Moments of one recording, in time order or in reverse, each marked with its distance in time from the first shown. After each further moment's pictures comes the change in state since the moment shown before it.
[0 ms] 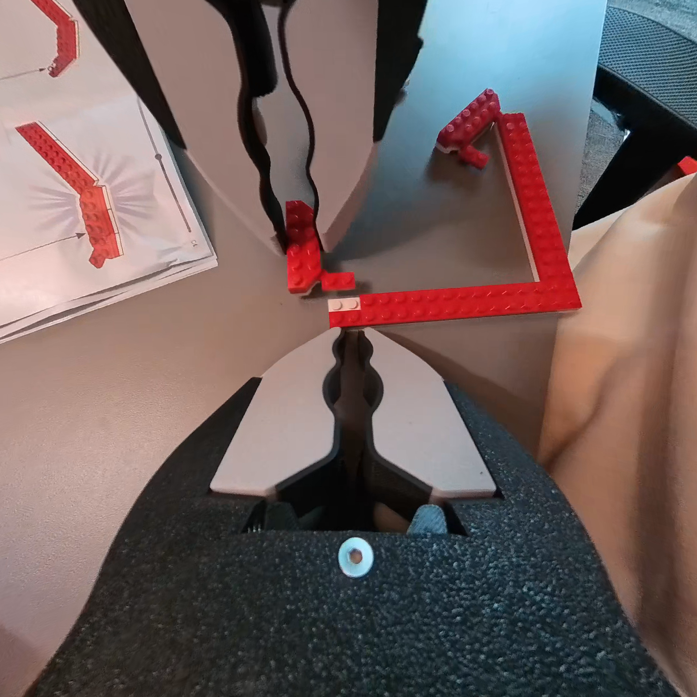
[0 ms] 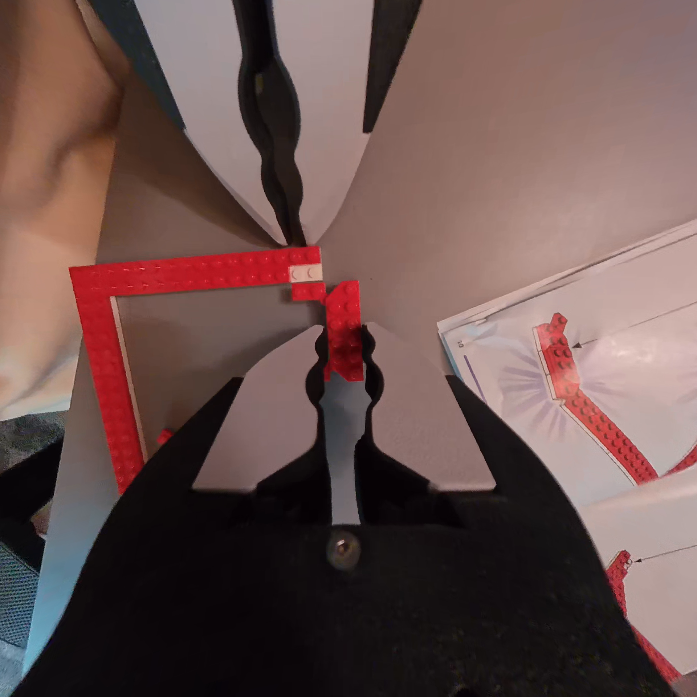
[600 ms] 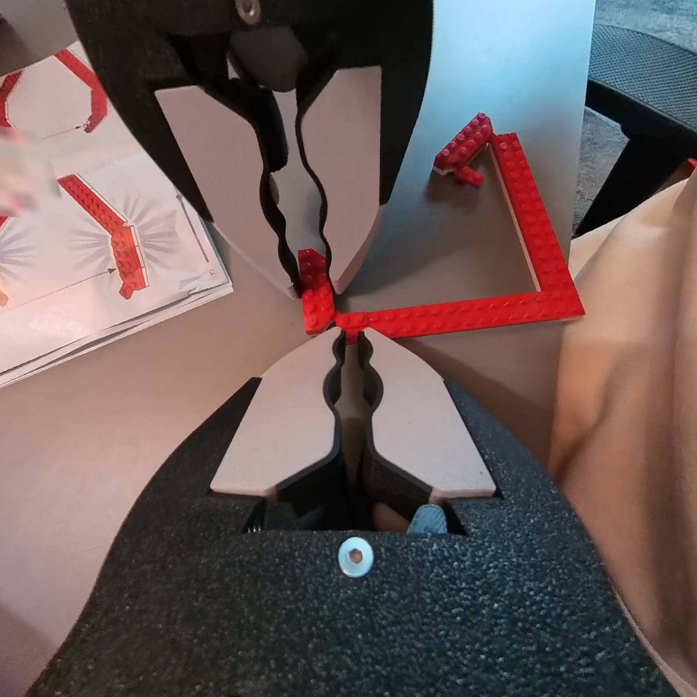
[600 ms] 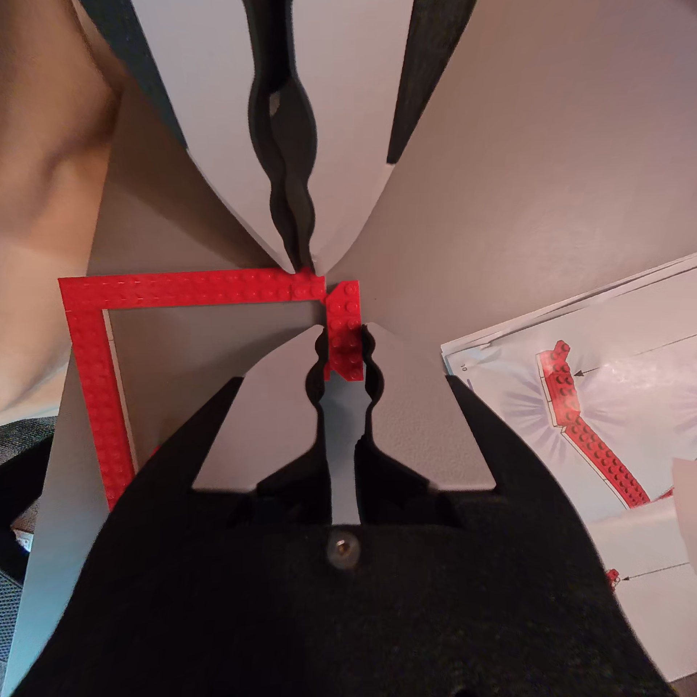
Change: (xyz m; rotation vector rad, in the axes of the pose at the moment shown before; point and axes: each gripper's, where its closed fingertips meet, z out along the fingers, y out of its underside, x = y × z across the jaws) left arm -0.004 -0.011 -0.002 0.044 -0.018 0.059; right arm -0.002 -0.007 0.008 -0.017 0.016 -0.039
